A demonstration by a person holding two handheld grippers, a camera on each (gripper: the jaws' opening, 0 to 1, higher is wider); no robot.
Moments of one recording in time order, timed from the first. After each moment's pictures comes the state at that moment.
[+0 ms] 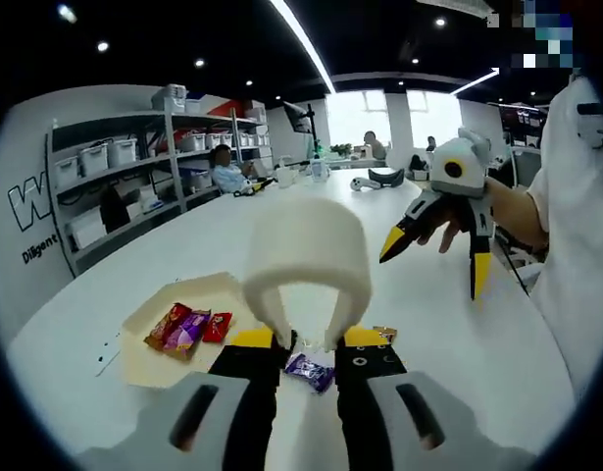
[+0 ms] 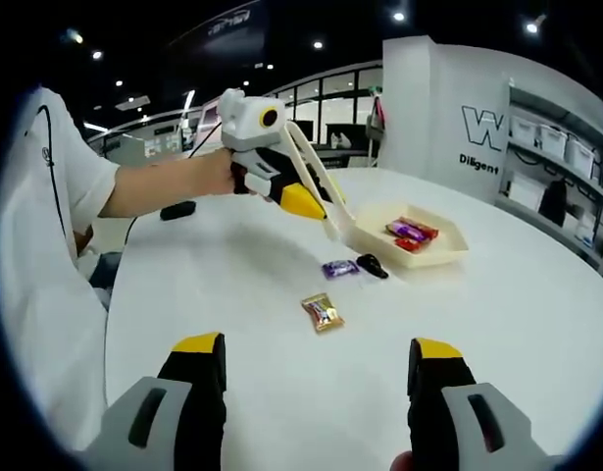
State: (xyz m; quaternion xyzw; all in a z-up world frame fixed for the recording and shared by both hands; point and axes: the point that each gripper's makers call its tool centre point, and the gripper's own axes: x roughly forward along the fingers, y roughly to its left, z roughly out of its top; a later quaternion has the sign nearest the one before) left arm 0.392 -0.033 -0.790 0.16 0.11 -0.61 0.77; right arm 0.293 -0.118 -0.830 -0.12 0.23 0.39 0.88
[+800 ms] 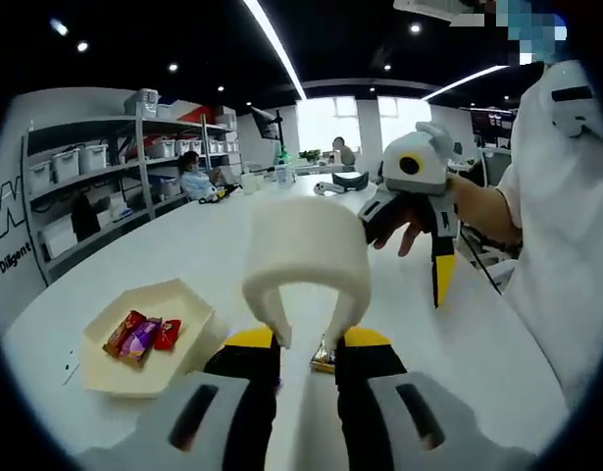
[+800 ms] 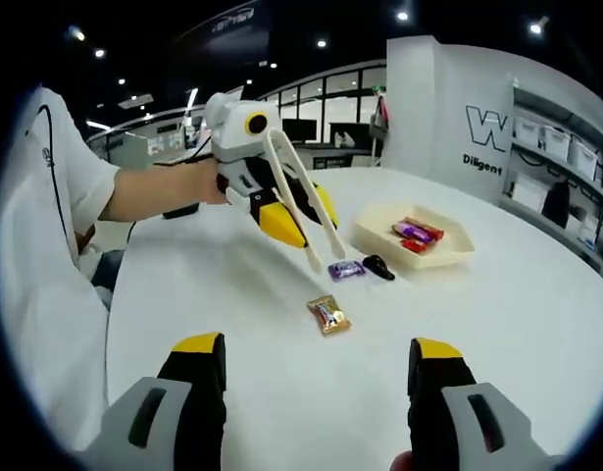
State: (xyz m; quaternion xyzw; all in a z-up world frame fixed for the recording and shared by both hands) left arm 0.357 -0.050 -0.799 0.16 0.10 -0.66 0.72; right arm 0.292 -0.112 -0.832 -0.12 0.24 0.39 0.88
